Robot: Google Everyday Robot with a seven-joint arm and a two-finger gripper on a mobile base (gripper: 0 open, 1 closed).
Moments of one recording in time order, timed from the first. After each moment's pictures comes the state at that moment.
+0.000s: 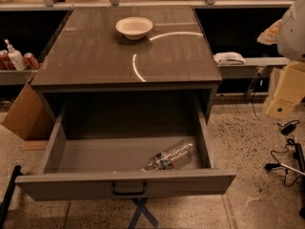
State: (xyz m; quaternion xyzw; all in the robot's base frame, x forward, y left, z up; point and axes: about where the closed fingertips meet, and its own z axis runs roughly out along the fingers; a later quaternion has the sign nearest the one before) arm 0.438 -0.216 0.978 -0.60 0.78 -0.04 0.16
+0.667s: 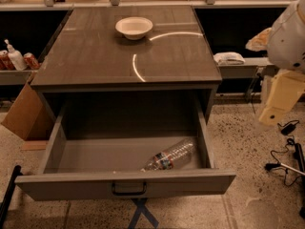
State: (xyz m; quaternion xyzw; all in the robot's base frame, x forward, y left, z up) arm 0.438 -0.201 0.964 -0.63 0.76 -0.02 0.17
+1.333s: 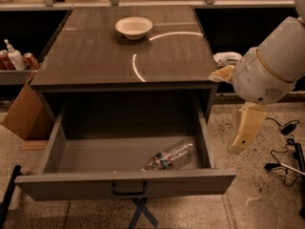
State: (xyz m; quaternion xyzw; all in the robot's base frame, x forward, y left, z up) arm 0.436 -0.156 0.889 -0.70 0.69 0.09 0.19
